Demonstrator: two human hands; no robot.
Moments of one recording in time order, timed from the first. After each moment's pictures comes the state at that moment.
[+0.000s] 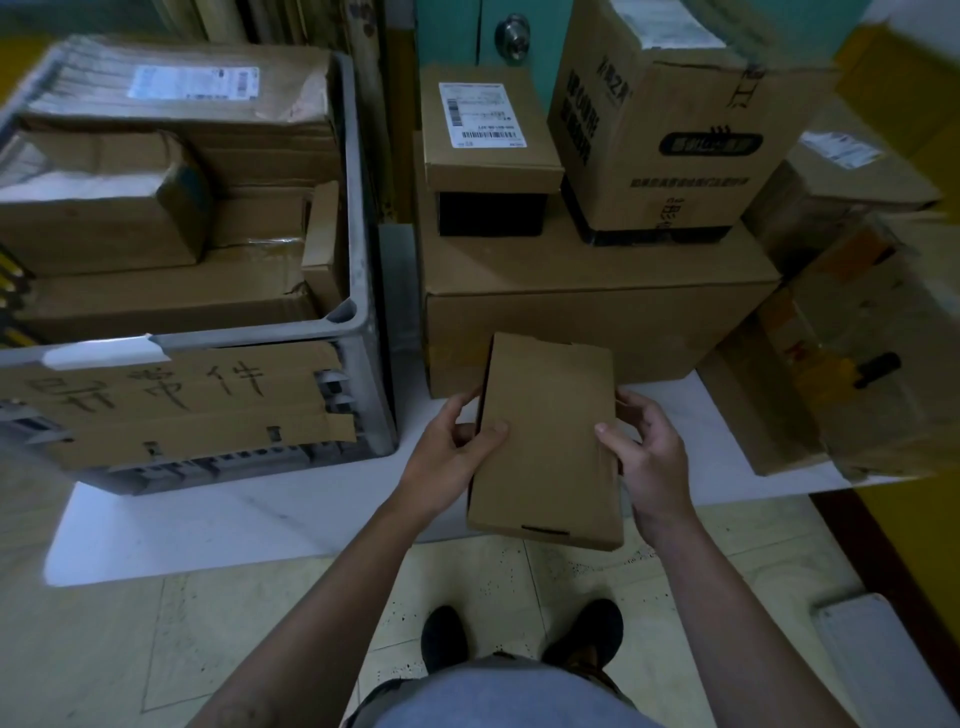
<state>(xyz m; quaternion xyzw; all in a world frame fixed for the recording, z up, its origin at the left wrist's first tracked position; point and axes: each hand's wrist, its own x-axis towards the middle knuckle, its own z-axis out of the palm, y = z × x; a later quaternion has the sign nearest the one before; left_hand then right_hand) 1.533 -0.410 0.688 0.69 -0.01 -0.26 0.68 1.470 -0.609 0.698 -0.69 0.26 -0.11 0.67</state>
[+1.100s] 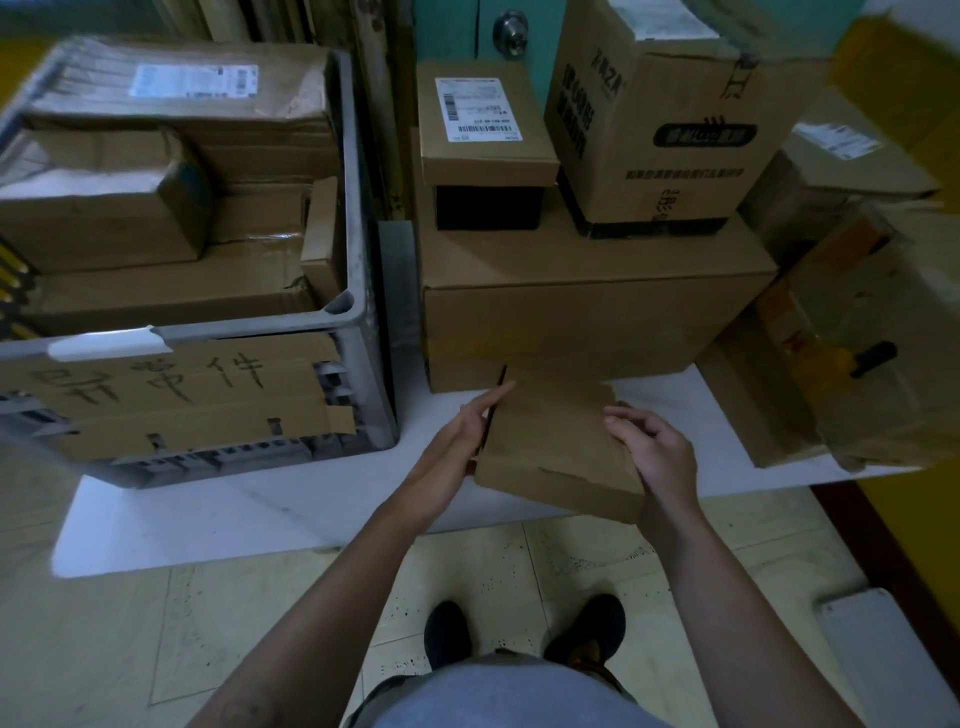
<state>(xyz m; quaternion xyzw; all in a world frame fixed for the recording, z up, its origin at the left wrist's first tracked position) 1.520 -0.406 0.691 0.68 -0.11 -0.30 0.66 1.463 -0.611 0.703 -0.62 0.36 -0.10 0.68</state>
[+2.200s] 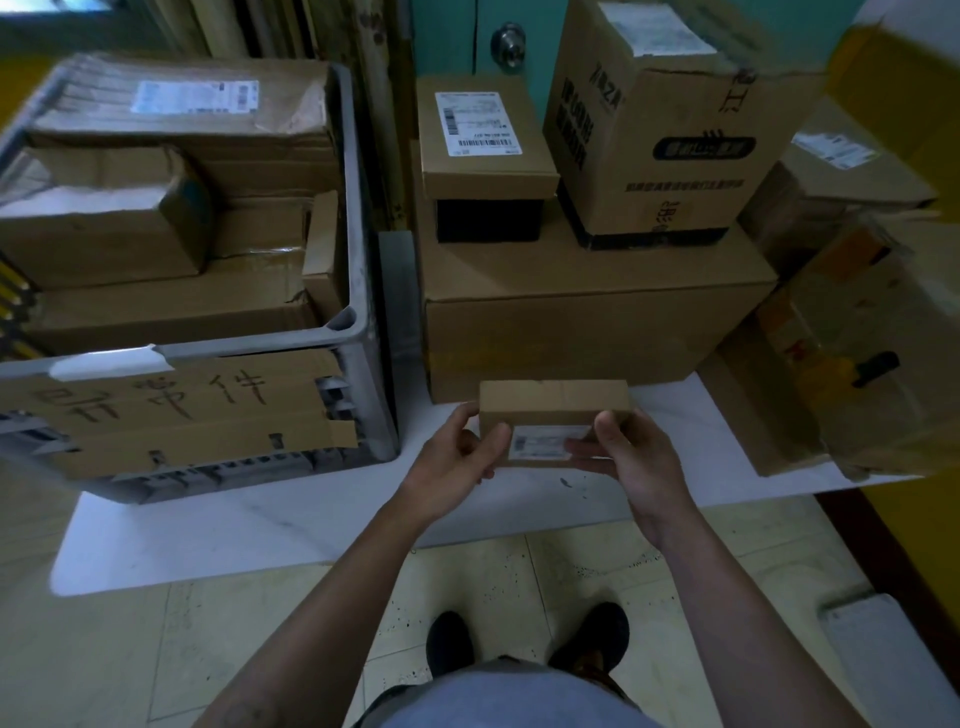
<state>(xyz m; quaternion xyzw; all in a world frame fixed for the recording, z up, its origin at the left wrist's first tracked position) 1.537 -0.406 0.674 0.76 -0.06 -0.28 0.58 1.472 -0.609 0.703 -0.68 0.22 -0.05 0.70</state>
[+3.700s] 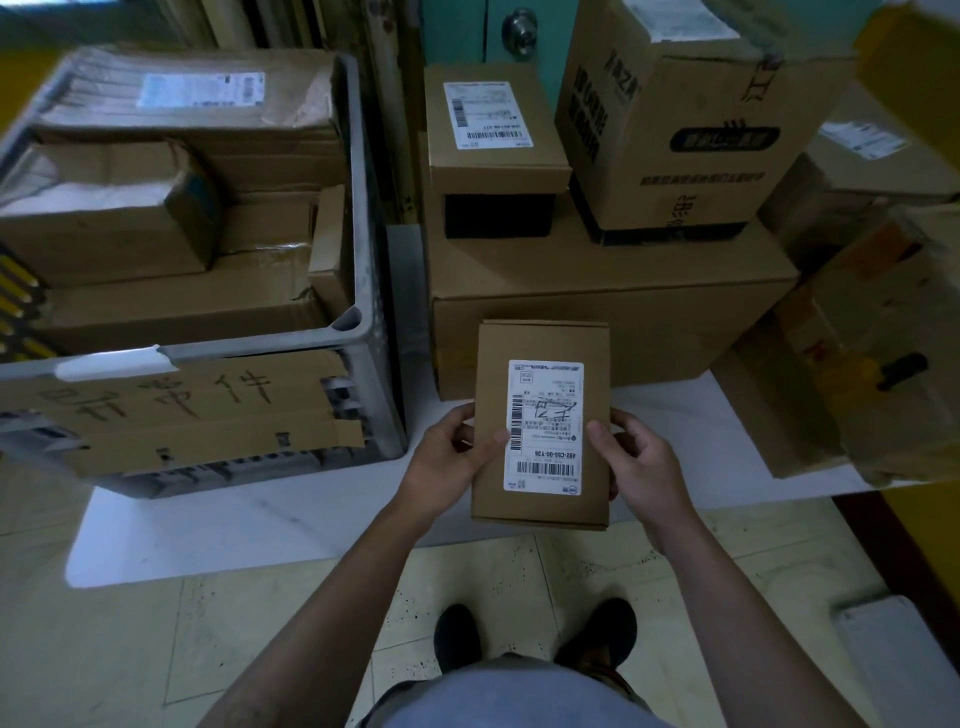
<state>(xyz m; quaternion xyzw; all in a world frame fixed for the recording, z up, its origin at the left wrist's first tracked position) 1.542 -0.404 0.666 0.74 0.01 -0.25 0.63 1.473 -0.608 0.693 -0.73 0.26 0.00 0.63</state>
